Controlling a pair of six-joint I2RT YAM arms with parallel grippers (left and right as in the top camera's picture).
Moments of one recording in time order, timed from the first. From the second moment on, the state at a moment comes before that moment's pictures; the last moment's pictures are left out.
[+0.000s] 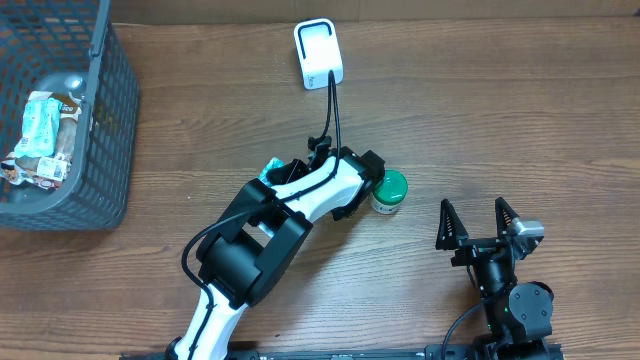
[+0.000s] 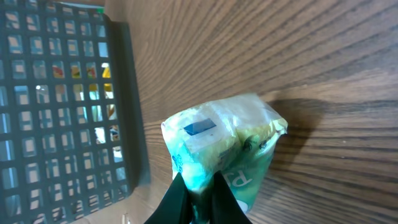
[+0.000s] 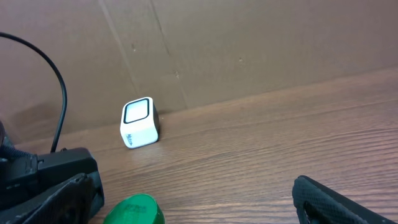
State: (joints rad) left arm -0.74 2.19 1.46 -1.14 -1.02 -0.53; right arm 0.17 0.01 0.02 -0.03 0.05 0.28
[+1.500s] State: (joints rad) left arm -0.63 1.98 1.58 -1.14 -0.59 -0.44; right arm 0.17 0.01 0.02 -0.03 0.05 0.28
